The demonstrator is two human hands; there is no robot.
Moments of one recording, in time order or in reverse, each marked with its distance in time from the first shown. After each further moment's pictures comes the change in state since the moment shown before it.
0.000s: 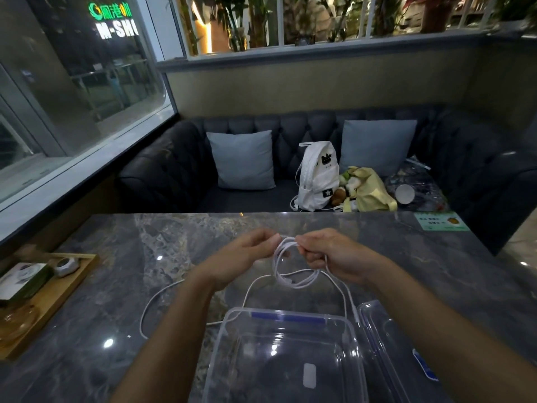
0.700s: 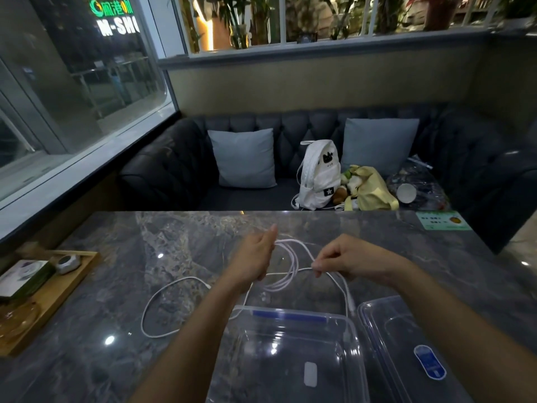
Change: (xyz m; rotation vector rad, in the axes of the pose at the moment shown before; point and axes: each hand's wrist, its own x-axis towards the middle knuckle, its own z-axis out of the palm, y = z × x) left_hand 0.025 -0.022 0.024 -0.055 0.361 -0.121; right_hand -0.020 0.000 -0.023 -0.633 0.019 0.106
